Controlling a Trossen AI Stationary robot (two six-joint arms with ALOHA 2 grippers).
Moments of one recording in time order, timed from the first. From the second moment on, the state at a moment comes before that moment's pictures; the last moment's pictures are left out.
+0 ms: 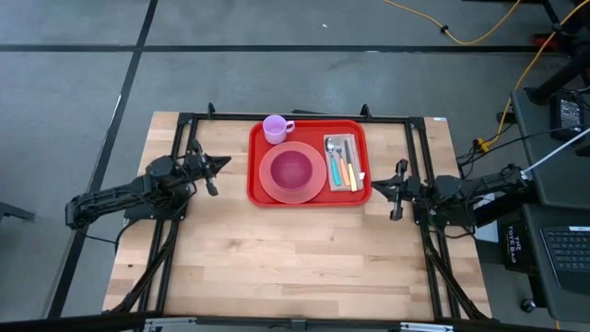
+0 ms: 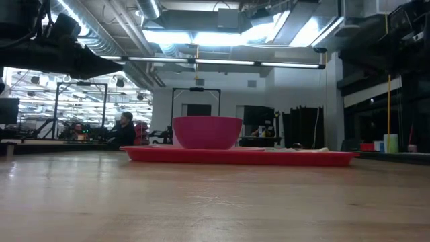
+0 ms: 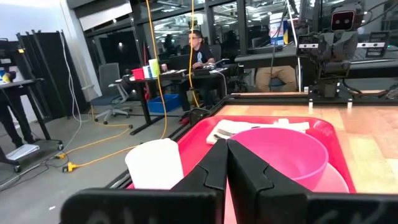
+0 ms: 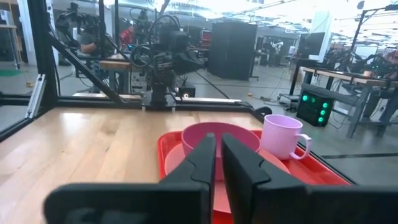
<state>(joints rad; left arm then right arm) 0.34 0.03 0.01 0.07 -0.12 0.12 0.26 0.08 0.01 0.15 0.44 -0.12</state>
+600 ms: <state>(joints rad) 0.34 0.03 0.01 0.07 -0.12 0.12 0.26 0.08 0.01 0.15 0.44 -0.03</state>
